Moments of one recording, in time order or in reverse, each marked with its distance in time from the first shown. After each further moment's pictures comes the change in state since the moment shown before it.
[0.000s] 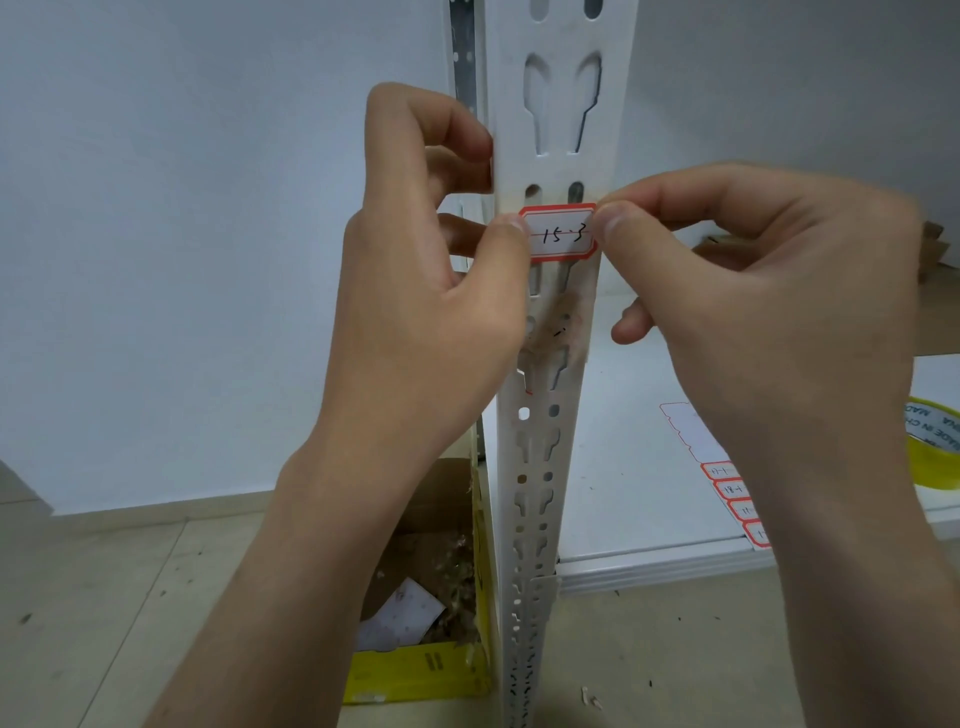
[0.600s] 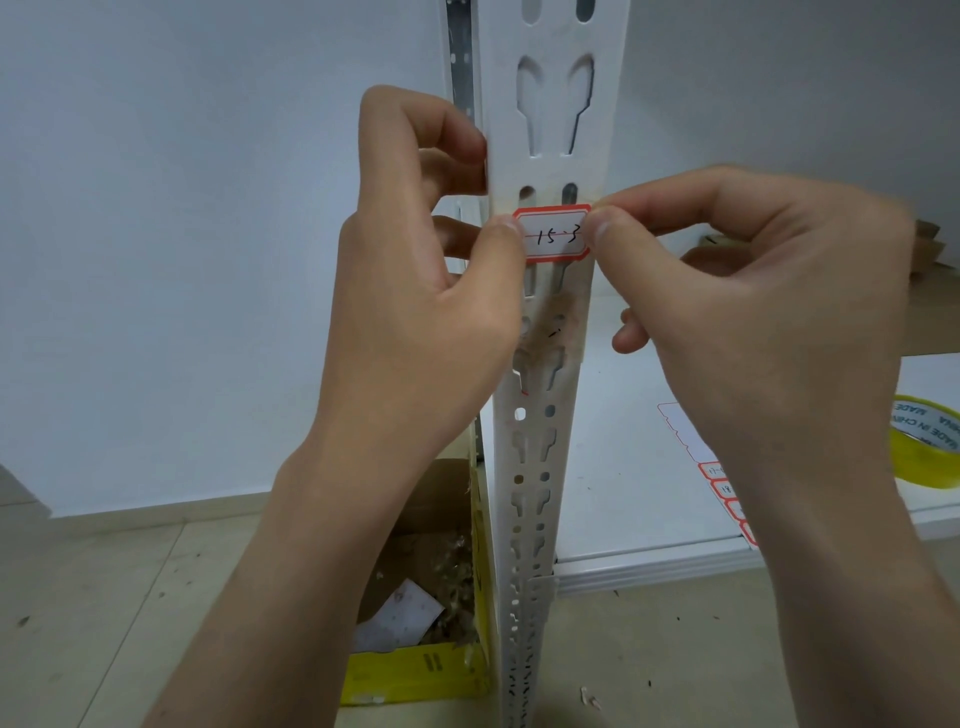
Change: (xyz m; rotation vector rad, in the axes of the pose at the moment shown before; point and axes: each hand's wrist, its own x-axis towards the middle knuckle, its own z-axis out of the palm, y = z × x) left_hand 0.000 0.001 0.000 0.013 0.007 -0.009; right_hand -0.001 -0.004 0.002 -0.057 0.020 -0.021
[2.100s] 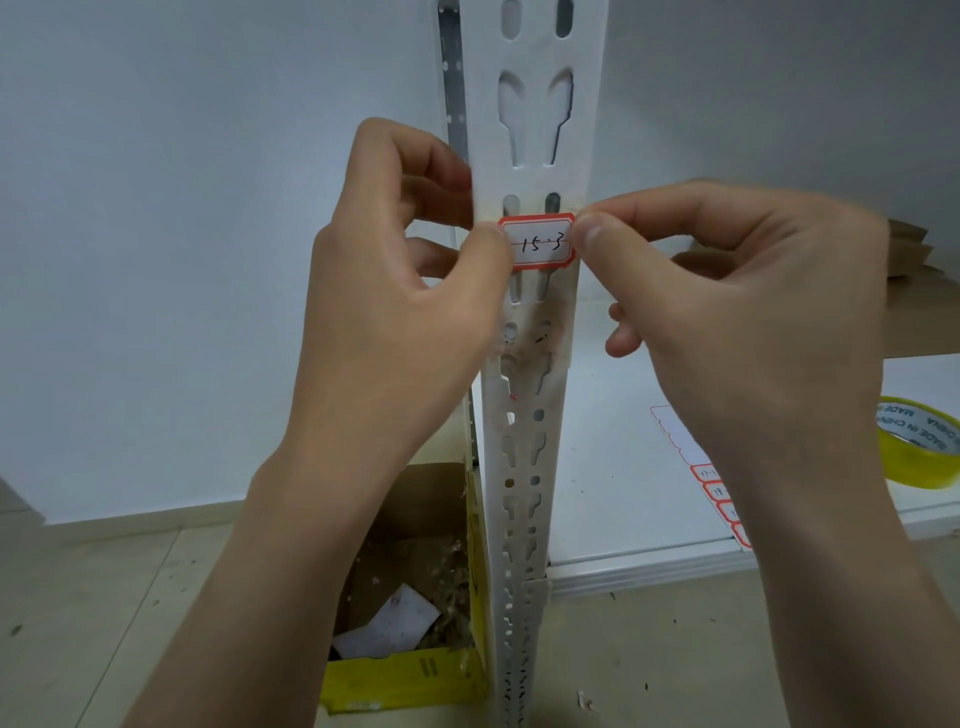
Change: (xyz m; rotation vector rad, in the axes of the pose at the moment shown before) left_hand 0.001 0.000 -0.002 0.101 0.036 -0.058; right_hand 0.001 0.002 -0.005 0.053 -0.060 0.037
